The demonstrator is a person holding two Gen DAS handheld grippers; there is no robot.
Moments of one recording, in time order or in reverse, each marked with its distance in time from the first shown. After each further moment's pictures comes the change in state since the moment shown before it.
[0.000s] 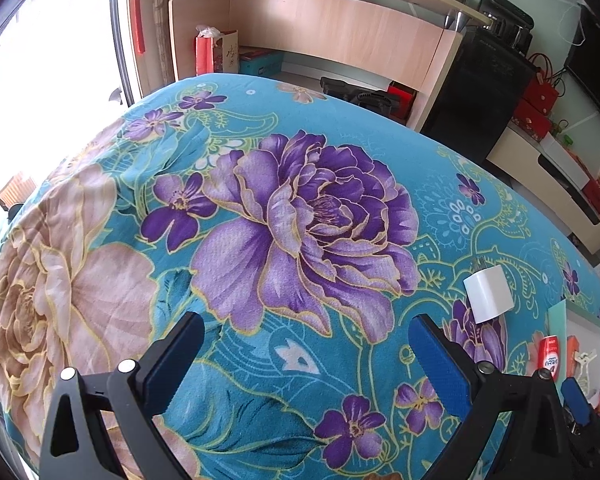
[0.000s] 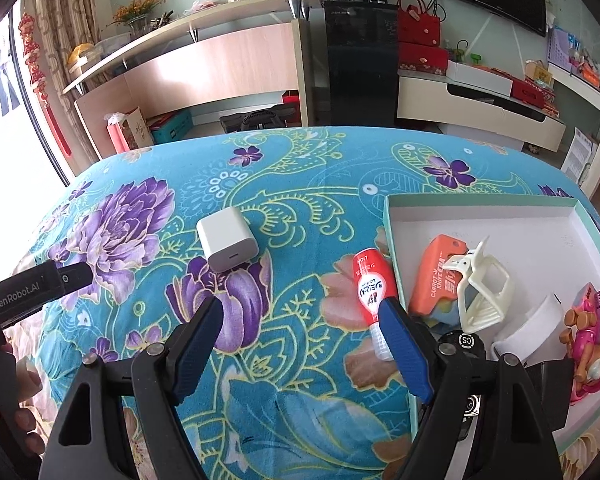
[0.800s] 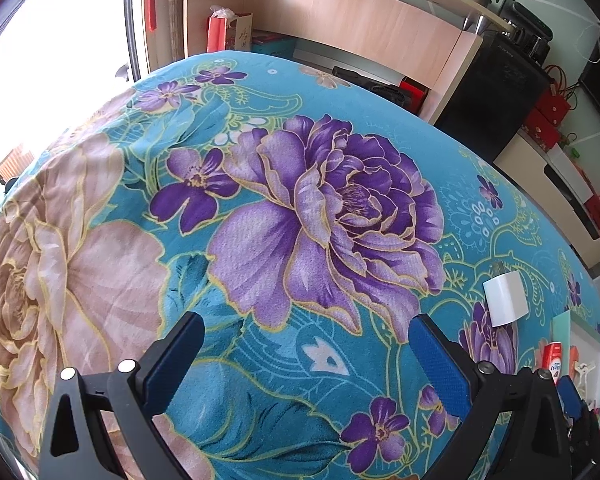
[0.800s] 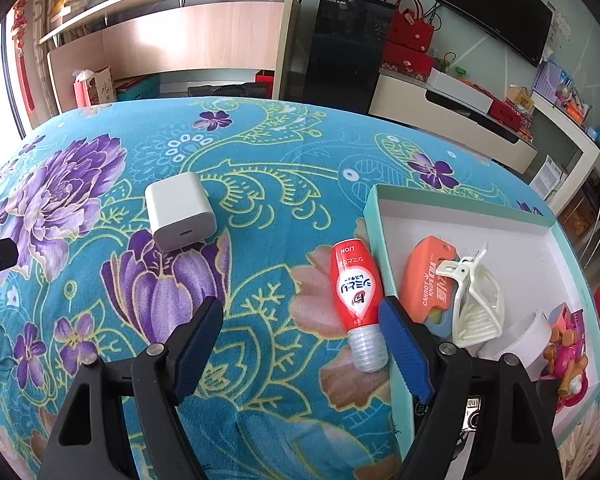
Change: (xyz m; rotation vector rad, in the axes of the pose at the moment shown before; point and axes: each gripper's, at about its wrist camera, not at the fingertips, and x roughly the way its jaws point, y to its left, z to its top) left arm 0.014 0.023 0.000 -0.071 0.045 -0.018; right arm 0.036 0.014 -0.002 -0.116 0.046 -0.220
